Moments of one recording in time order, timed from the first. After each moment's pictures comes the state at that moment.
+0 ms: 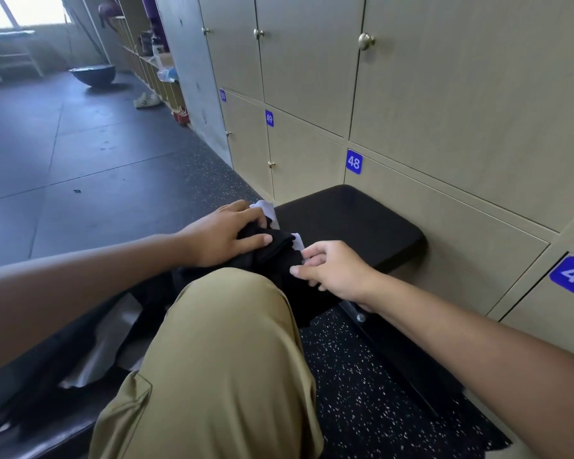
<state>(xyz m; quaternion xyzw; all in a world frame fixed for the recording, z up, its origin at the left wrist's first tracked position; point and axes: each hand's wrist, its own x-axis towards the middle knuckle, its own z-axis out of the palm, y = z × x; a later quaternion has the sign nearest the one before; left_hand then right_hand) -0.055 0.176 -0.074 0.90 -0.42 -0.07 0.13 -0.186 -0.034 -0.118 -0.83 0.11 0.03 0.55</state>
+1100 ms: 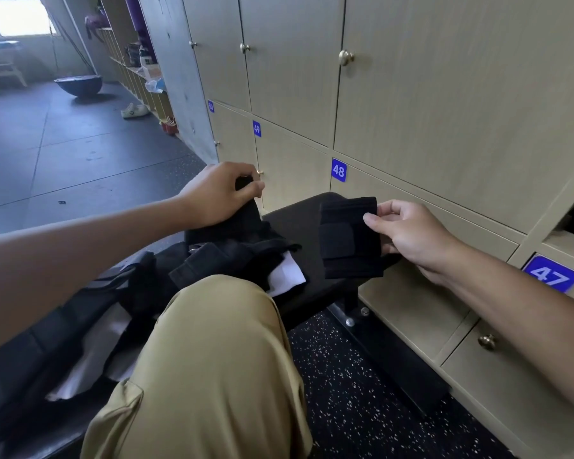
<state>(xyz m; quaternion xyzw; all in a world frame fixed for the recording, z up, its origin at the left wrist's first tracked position) -0.052 0.136 -0.013 0.88 -0.40 0.06 0.24 -0.222 -0.121 -0.062 -0.77 0.18 -0.14 0.60</state>
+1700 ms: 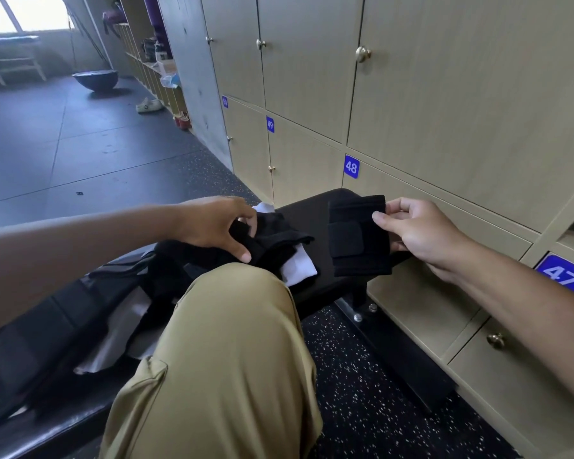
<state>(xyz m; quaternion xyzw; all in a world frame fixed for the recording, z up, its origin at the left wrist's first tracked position) -0.053 0.181 -0.033 0.88 -0.46 -0.11 0.04 -0.227 -0.112 -0.060 -0.77 0.17 -0.13 0.60</state>
